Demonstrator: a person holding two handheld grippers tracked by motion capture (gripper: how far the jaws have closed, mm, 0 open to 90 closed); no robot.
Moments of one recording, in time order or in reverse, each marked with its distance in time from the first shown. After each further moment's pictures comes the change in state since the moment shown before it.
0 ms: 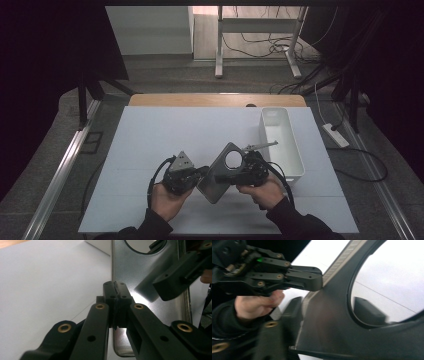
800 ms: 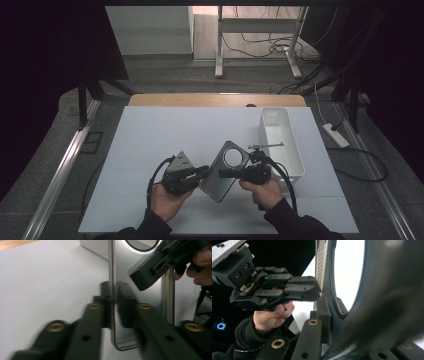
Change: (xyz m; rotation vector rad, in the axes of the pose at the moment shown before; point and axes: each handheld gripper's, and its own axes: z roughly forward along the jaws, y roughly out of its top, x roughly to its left) left arm 0.002 0.001 -0.004 -0.021 -0.053 0.010; right arm -0.012 -0.003 -0.005 -0.066 0.077 0.149
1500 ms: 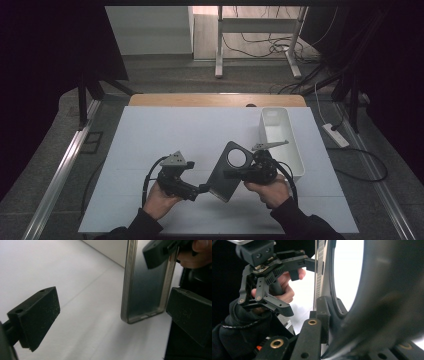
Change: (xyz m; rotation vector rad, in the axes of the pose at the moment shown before) left arm 0.020 -0.010 0.001 0.058 -0.161 -0.075; right arm 0.009 0.002 -0.016 0.020 -0.023 -0.211
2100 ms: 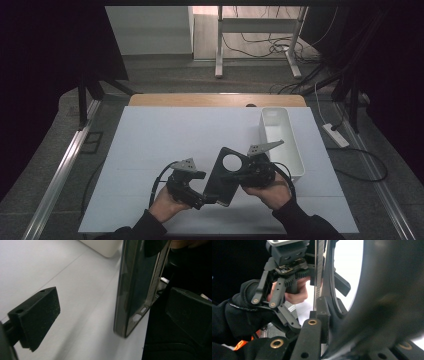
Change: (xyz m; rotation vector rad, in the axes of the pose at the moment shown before) left arm -0.011 -0.002 0.022 0.088 -0.154 0.041; right arm 0.017 0.003 0.002 0.065 0.068 -0.168
